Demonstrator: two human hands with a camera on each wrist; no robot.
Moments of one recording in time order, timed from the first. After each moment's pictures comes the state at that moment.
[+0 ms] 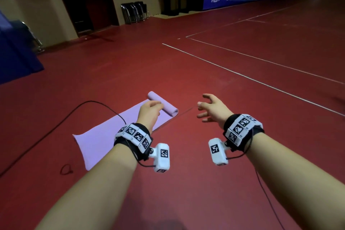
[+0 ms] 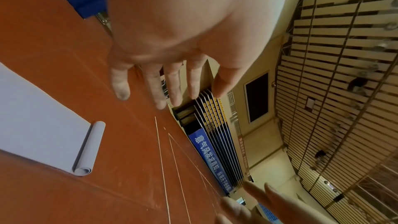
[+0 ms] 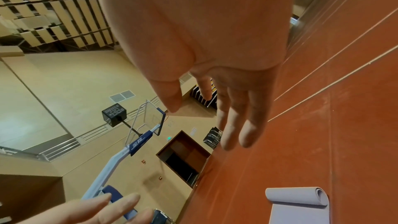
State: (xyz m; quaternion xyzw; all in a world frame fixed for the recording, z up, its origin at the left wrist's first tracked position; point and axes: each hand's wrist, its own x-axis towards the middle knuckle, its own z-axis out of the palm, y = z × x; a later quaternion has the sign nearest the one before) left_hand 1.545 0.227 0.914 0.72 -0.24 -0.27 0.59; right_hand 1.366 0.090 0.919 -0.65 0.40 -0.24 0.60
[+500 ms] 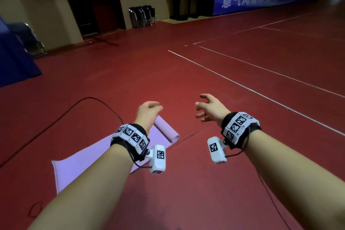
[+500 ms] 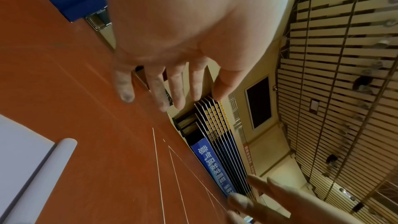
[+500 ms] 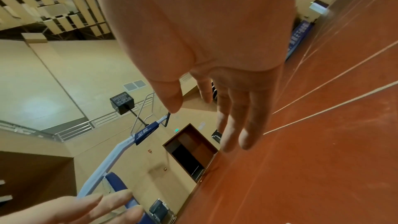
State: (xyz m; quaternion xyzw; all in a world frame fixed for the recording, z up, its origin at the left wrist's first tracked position) left_hand 1.749 -0.123 0.906 0.73 -0.23 -0.23 0.60; right_hand 1.580 -0.276 0.918 -0.69 0.37 -0.22 0.58
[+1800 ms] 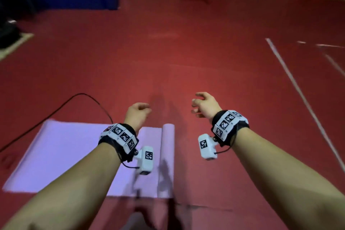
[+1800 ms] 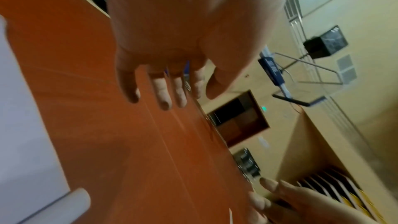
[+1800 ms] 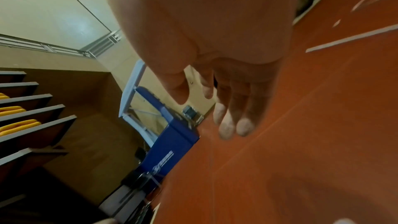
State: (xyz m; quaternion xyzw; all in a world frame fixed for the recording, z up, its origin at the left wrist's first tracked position) left_hand 2.298 -0.708 0.772 0.78 0.12 -0.11 0.60; right_hand 2.286 -0.947 0.793 -0.77 0.23 0.07 0.59
